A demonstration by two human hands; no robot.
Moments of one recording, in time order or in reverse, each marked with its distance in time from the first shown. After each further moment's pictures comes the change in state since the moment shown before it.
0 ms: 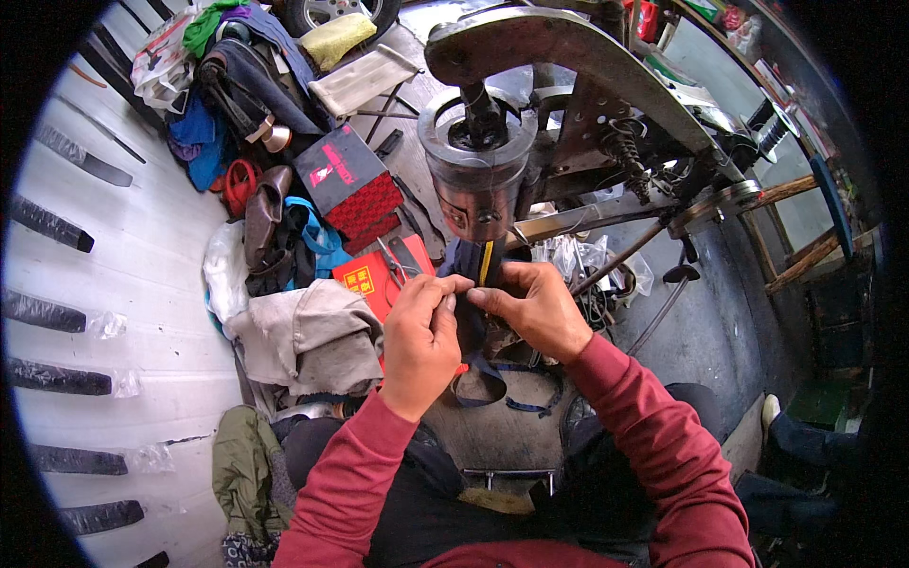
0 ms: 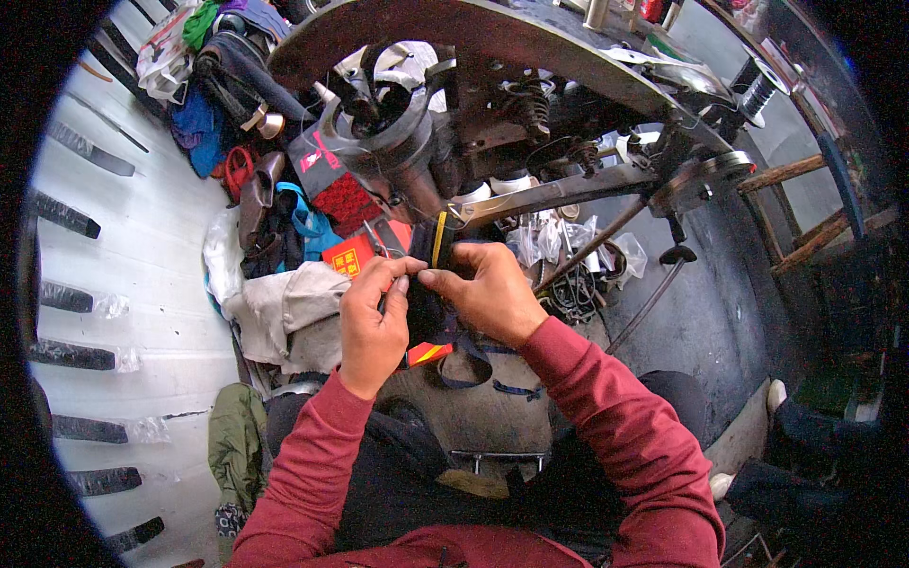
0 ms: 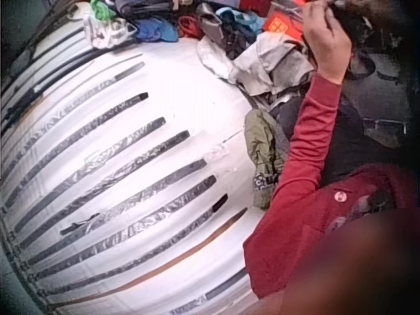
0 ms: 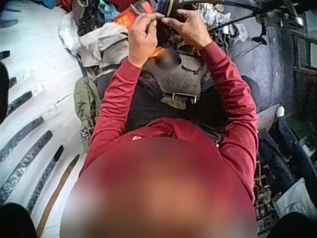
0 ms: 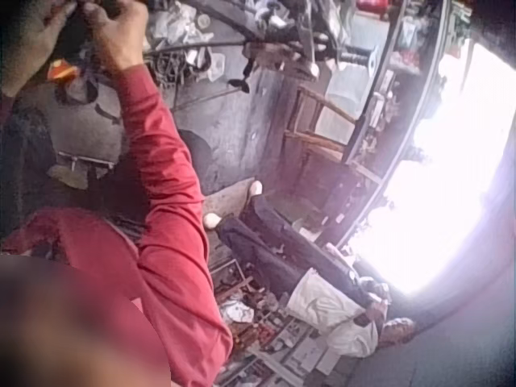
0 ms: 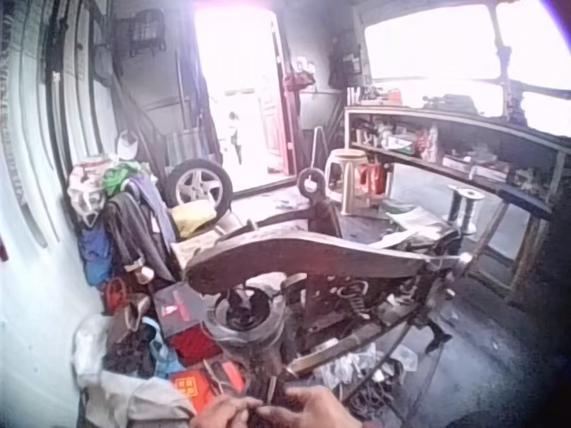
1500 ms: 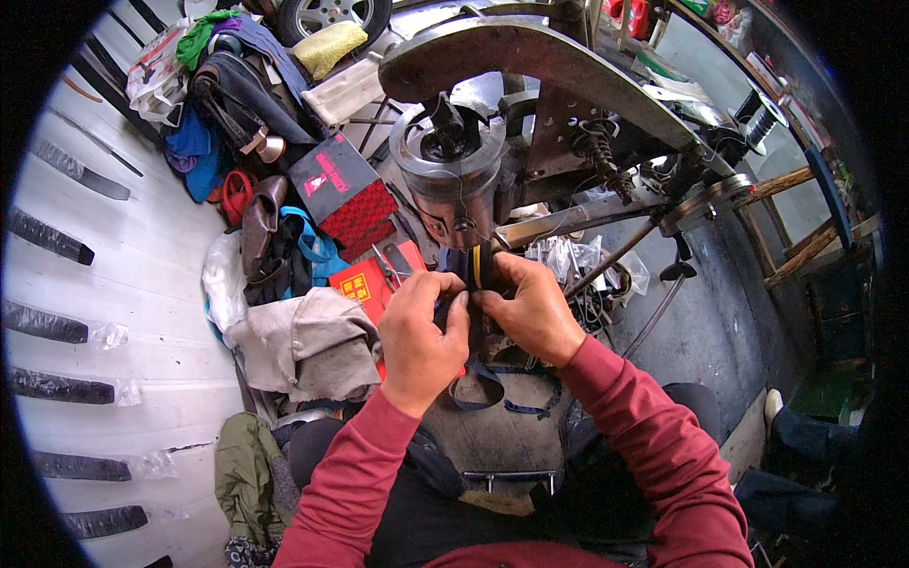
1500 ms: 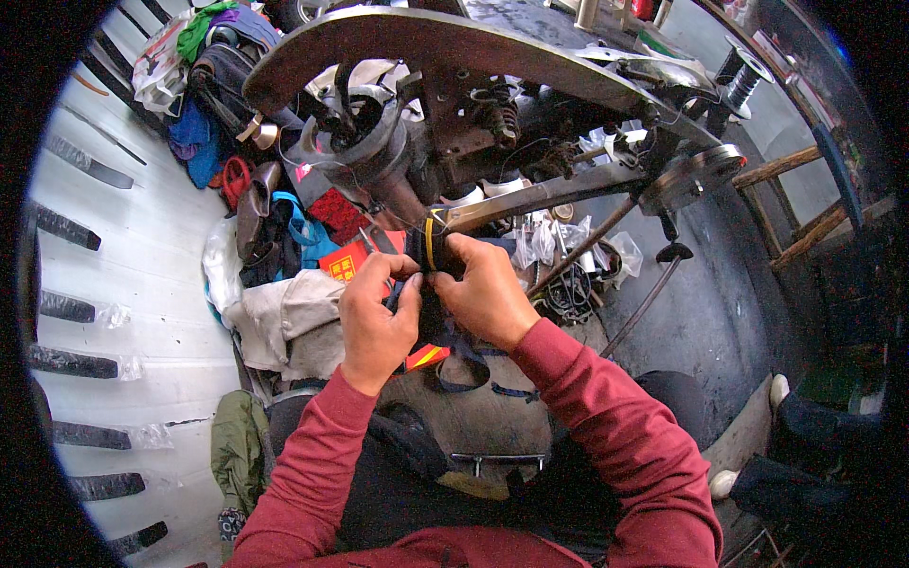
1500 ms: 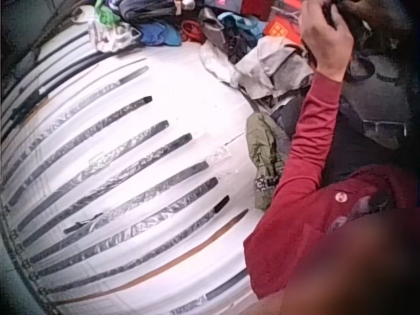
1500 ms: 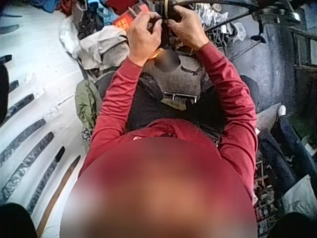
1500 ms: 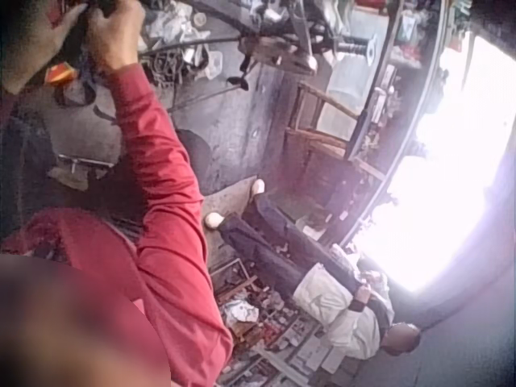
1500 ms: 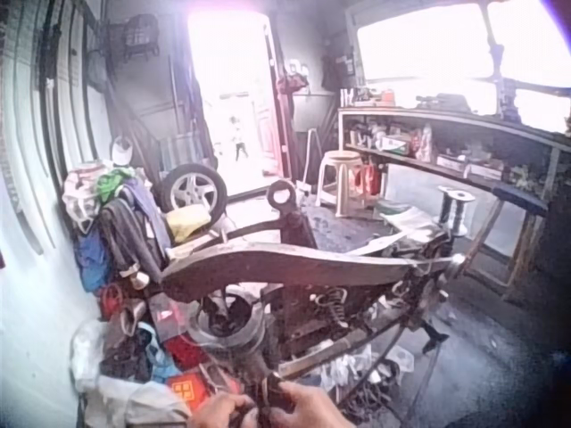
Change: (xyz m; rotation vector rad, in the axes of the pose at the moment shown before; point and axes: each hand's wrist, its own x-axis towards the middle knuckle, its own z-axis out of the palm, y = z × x) left_hand 0.010 0.002 0.015 0.104 0.053 0.055; right_hand 0.004 0.003 -0.005 -0.221 0.107 -0.036
